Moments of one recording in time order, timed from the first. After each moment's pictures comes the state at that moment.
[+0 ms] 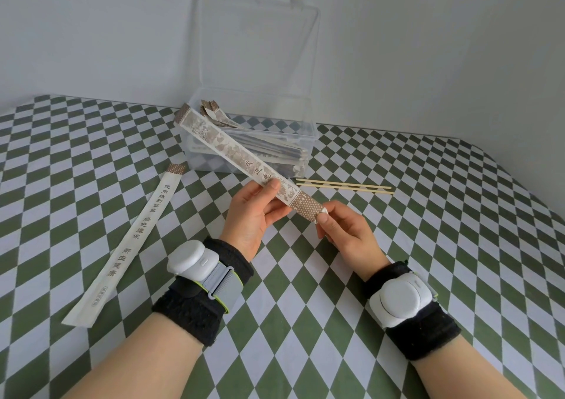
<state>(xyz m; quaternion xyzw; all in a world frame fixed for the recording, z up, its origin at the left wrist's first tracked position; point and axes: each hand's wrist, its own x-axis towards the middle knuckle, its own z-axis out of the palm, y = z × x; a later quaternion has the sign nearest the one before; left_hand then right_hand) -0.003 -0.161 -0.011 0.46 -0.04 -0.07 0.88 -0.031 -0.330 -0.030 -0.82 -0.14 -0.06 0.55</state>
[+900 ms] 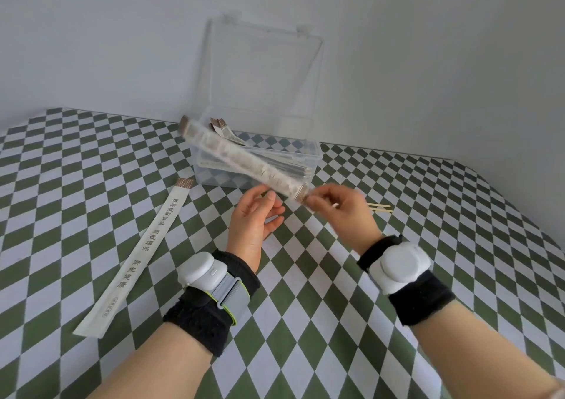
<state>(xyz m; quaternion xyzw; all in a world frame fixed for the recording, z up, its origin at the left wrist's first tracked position) 0.005 -0.158 -0.020 0.50 0.00 0.01 0.87 0.002 -0.313 0.016 -0.87 -0.08 -0.11 0.46</state>
